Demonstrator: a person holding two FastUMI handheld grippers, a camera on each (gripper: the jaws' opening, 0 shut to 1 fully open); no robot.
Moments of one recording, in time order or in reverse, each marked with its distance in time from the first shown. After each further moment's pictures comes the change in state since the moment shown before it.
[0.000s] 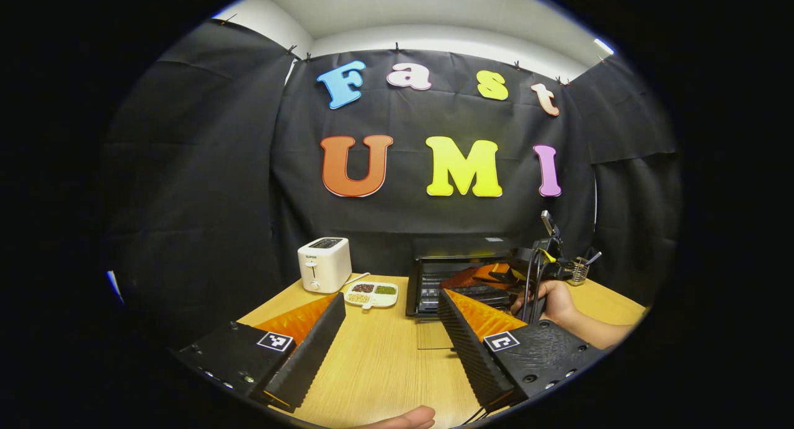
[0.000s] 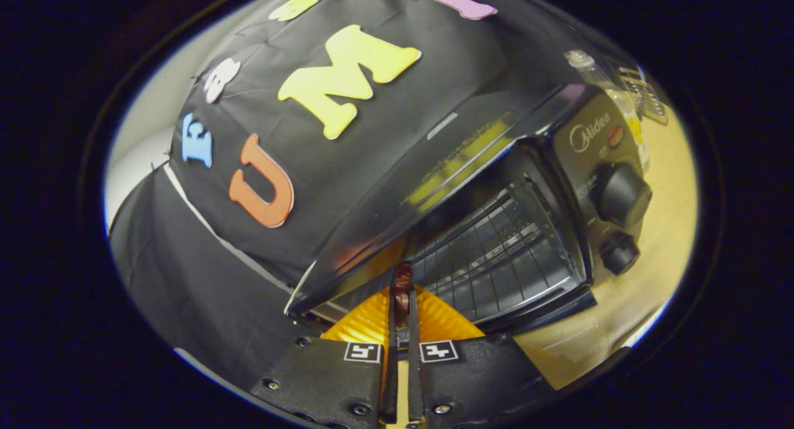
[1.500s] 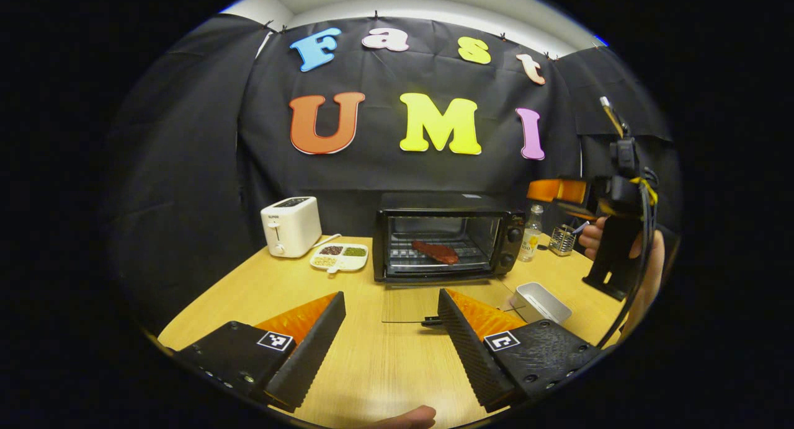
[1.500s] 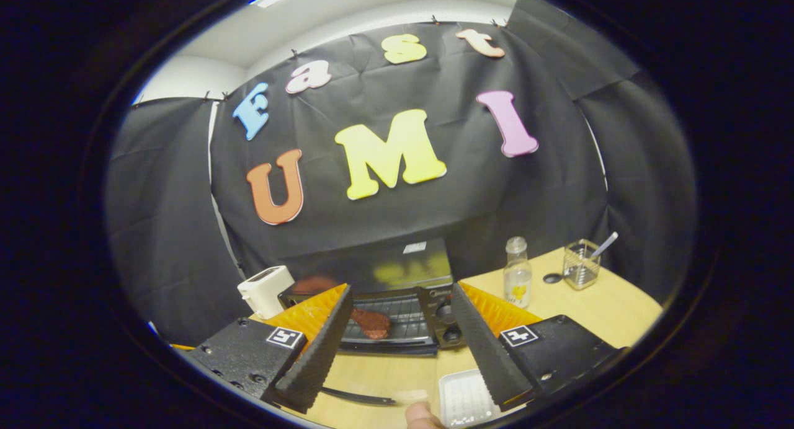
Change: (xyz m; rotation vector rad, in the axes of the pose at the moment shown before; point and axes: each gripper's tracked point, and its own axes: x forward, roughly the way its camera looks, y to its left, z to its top) left arm 0.023 -0.074 -0.071 0.011 0.209 -0.125; right arm -0.233 0.020 0.093 -0.618 -0.336 -0.152
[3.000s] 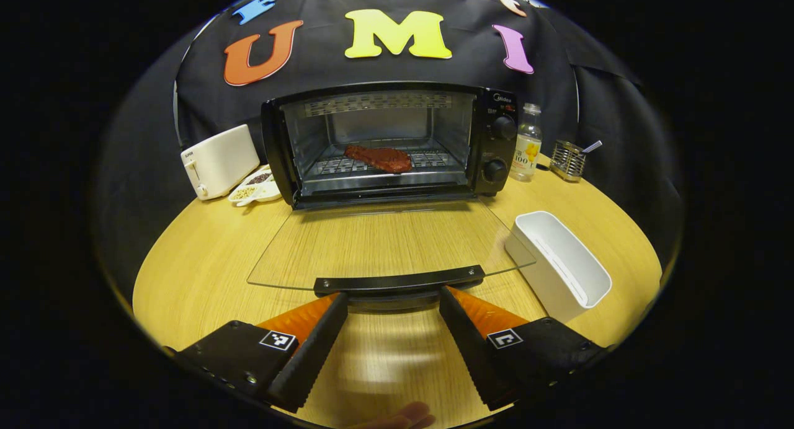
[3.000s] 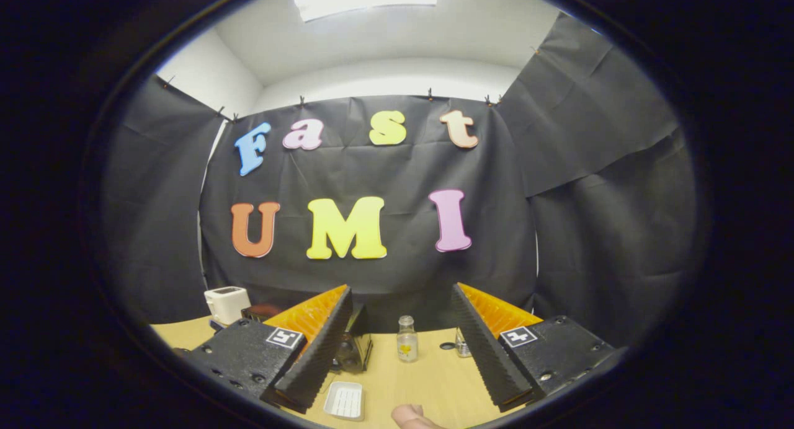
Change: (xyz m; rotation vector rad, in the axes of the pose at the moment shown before) left arm 0.113 -0.090 -0.118 0.081 0.323 -0.036; right arm -0.182 -0.103 0.121 -0.180 -0.292 -0.143
